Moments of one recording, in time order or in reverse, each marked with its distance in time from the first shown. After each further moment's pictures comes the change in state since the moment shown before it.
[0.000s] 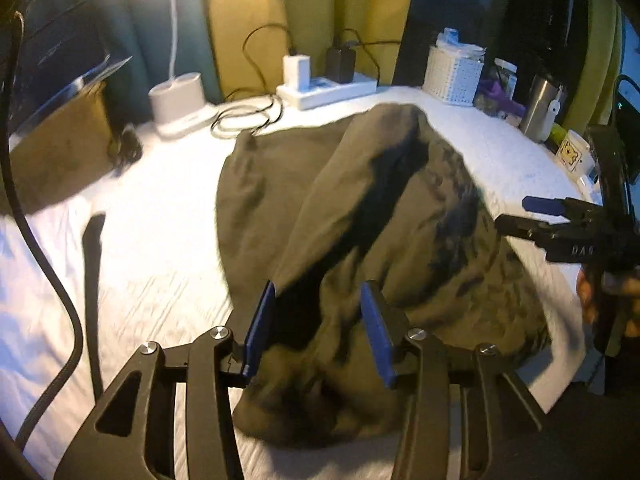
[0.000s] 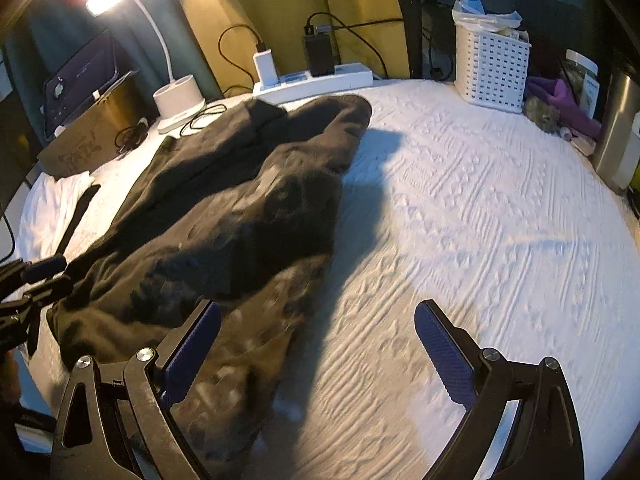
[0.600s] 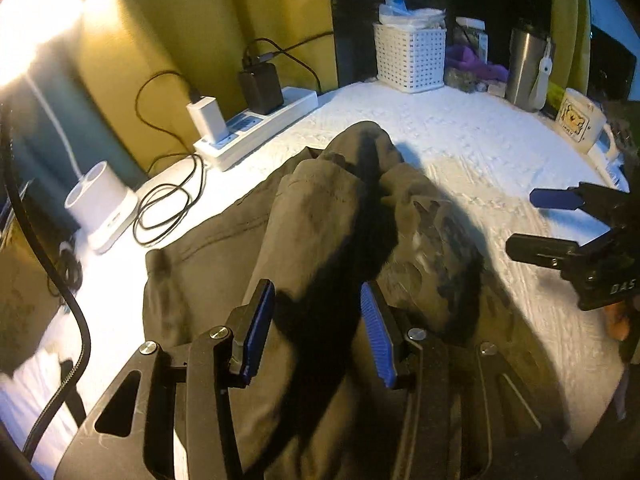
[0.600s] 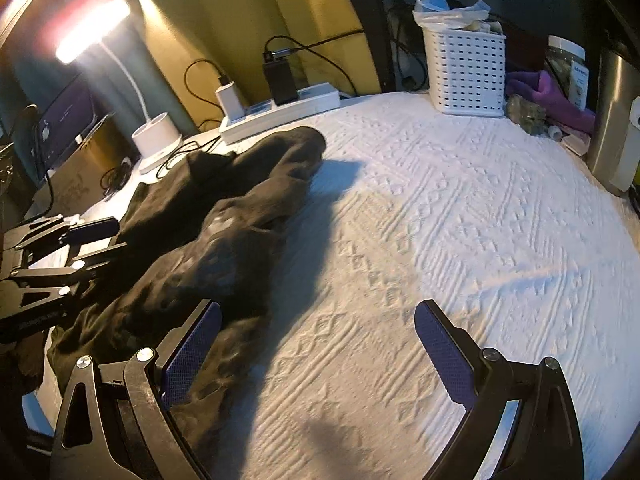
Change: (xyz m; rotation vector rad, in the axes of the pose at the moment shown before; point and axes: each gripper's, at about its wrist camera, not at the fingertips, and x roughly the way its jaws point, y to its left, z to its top) left arm 0.076 -0.059 0.087 0.260 0.029 0.004; right arm 0.012 -0.052 0.027 0.082 -0.042 0.028
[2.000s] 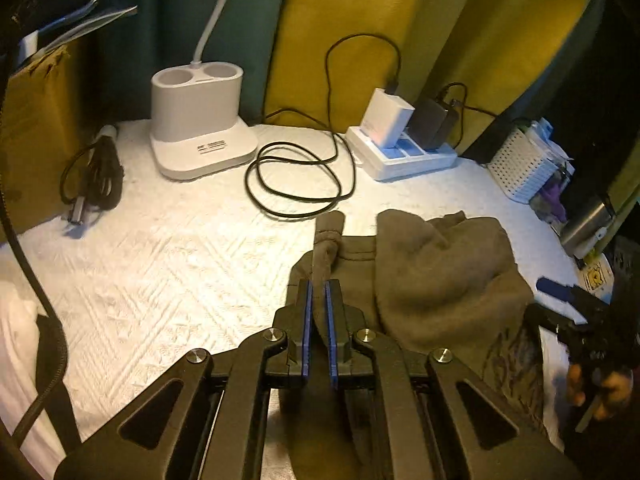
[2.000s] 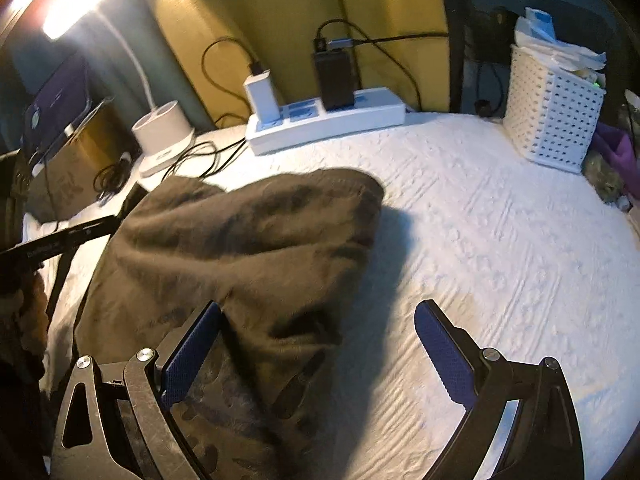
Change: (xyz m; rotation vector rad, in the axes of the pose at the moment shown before) left arm 0.029 0.171 -0.032 -0.493 -0.059 -0.130; right arm 0.066 0.055 0.069 -0.071 0.041 0.004
